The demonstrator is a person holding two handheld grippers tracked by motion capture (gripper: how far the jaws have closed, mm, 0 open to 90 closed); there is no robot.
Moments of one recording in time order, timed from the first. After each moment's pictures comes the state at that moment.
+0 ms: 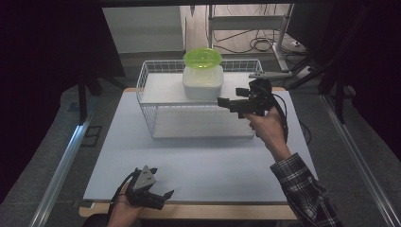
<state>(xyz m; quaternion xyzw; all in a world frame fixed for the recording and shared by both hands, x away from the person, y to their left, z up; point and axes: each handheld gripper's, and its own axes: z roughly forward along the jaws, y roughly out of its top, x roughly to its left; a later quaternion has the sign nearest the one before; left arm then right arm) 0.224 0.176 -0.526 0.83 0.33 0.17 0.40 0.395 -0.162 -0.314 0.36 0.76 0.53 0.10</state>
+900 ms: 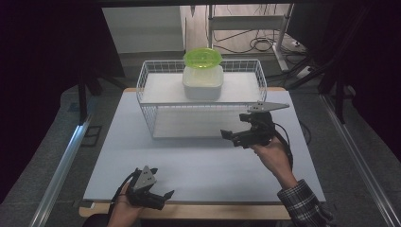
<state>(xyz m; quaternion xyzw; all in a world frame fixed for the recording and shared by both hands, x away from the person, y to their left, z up) 0.224 0.175 -0.527 0.84 0.33 0.17 0.40 0.350 -0.175 -0.368 0.32 0.80 0.49 0.12</state>
